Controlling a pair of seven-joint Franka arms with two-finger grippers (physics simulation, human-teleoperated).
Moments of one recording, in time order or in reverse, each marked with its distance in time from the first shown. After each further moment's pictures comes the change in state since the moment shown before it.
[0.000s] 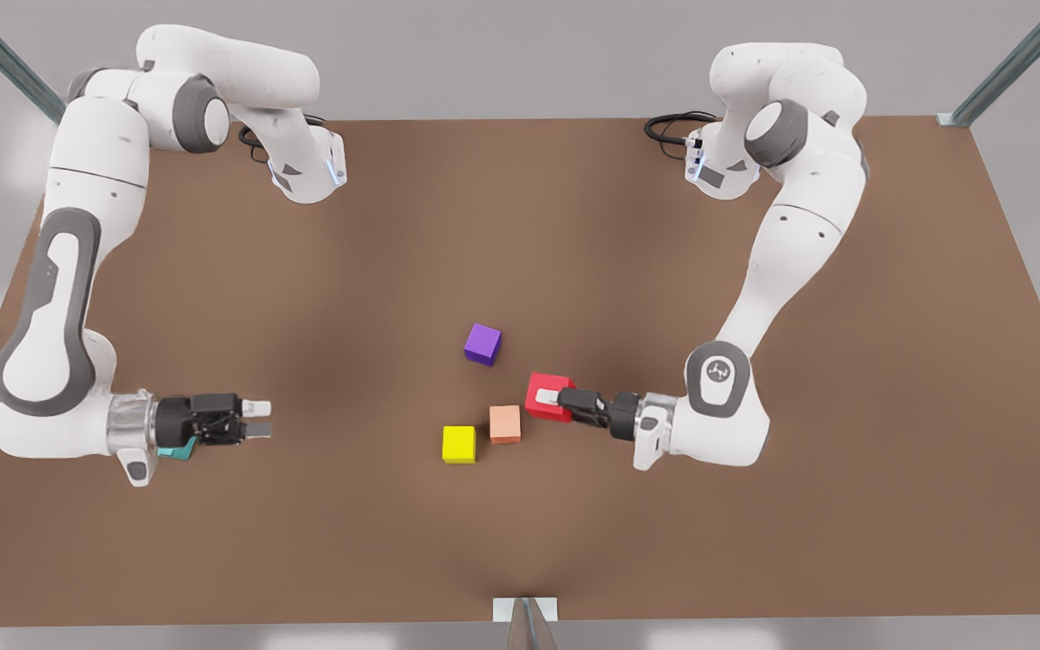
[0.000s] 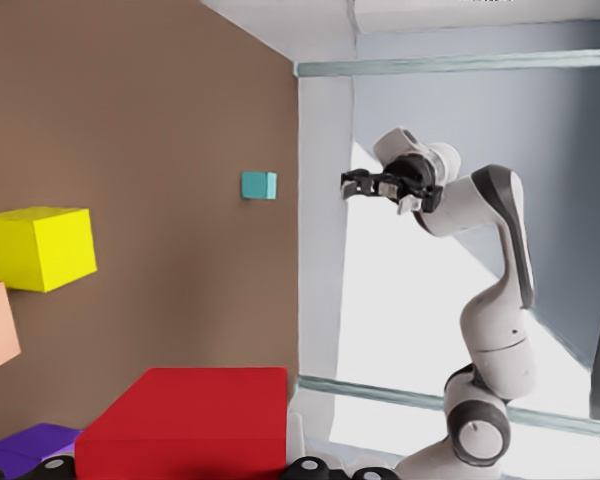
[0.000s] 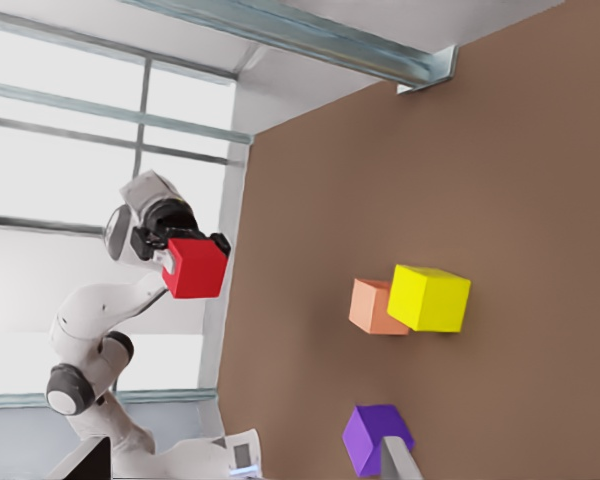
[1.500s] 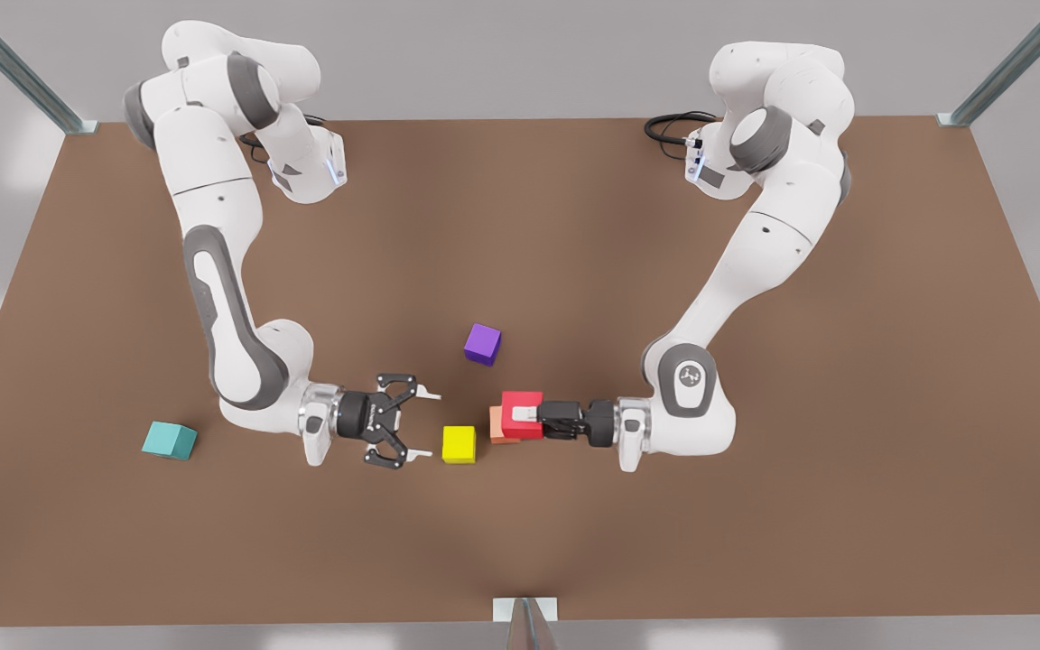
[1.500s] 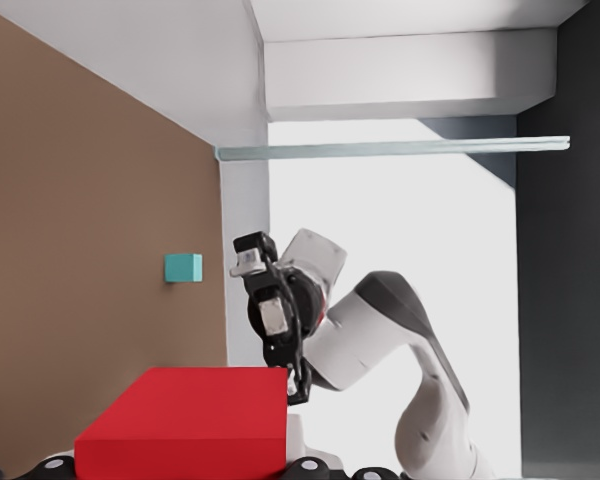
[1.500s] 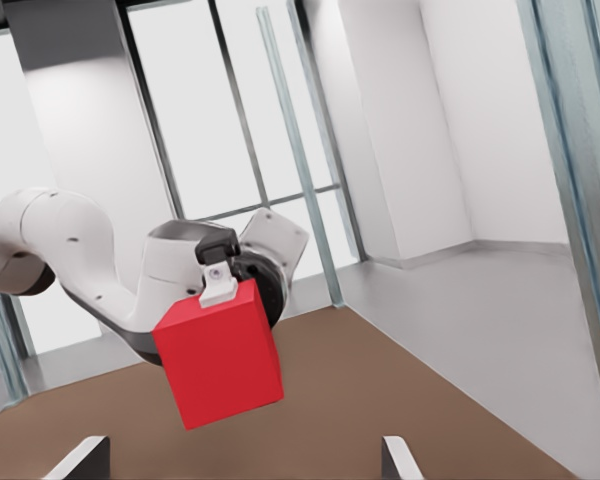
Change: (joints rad) left arm -0.064 0.051 -0.002 0.002 -0.296 0.173 0.214; right arm 0.241 -0.030 0.214 -0.279 0.516 0.499 -1.355
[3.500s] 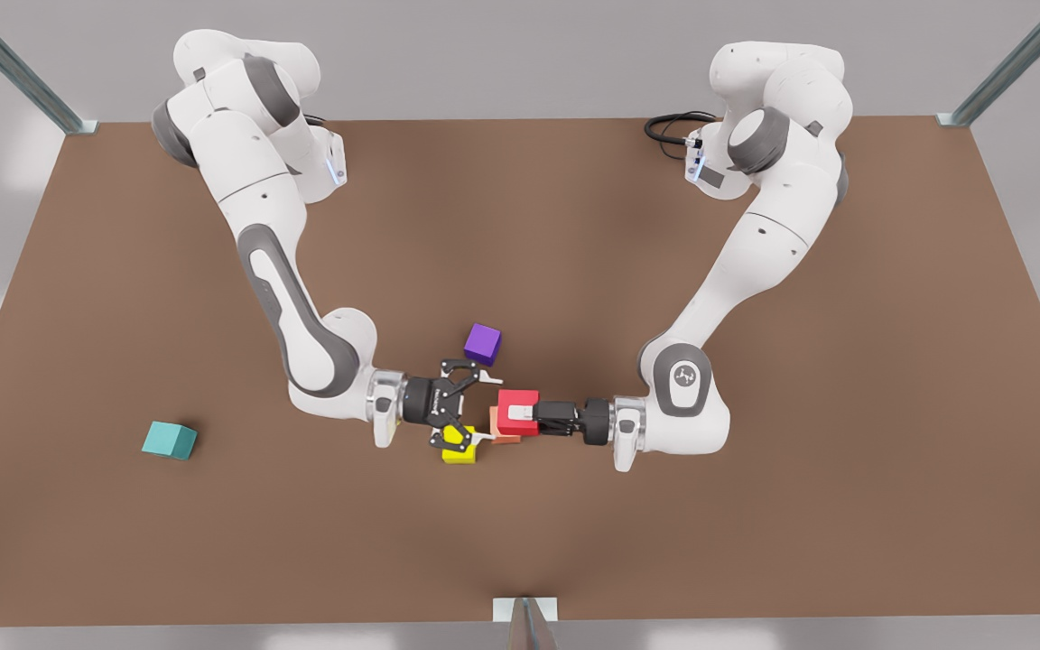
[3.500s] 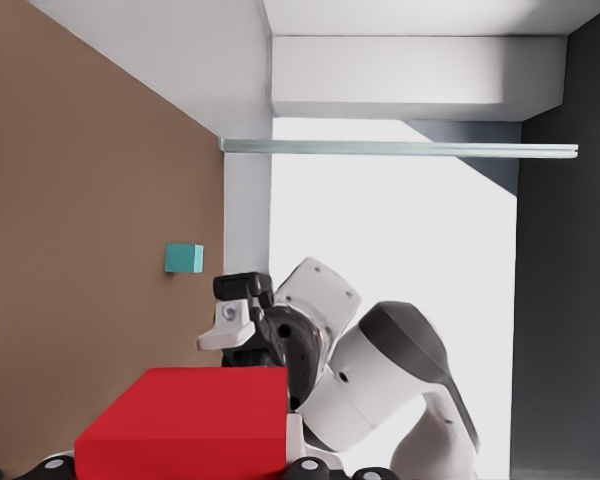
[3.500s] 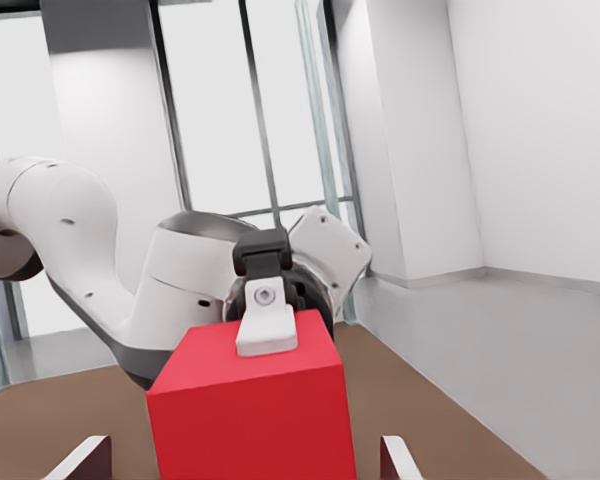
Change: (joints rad) left arm -0.008 0.008 0.000 0.000 -0.002 -0.002 -0.038; right arm 0.069 0.053 0.128 0.064 0.051 0.157 -0.133
